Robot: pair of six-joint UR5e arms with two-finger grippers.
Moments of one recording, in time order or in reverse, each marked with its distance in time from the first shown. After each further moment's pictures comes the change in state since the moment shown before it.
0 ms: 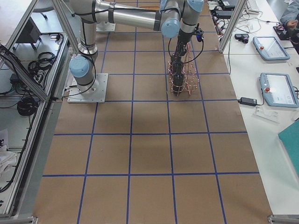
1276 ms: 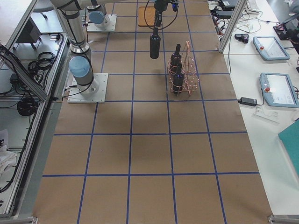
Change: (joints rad) left arm 0.099 0.007 0.025 0.029 -0.010 0.001; right arm 0.340 -0.165 0.065 0.199 0.019 0.400
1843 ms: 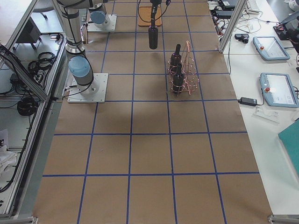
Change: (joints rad) left arm 0.055 -0.003 0.003 0.032 0.001 0.000; right arm 0.230 0.135 -0.034 -0.177 0.060 0.421
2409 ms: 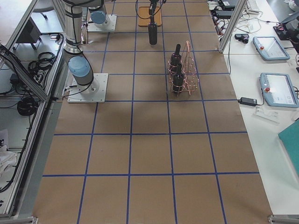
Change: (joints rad) left arm 0.005 0.004 -0.002 -0.001 -0.005 0.000; right arm 0.113 0.109 -0.057 -0.075 0.010 0.210
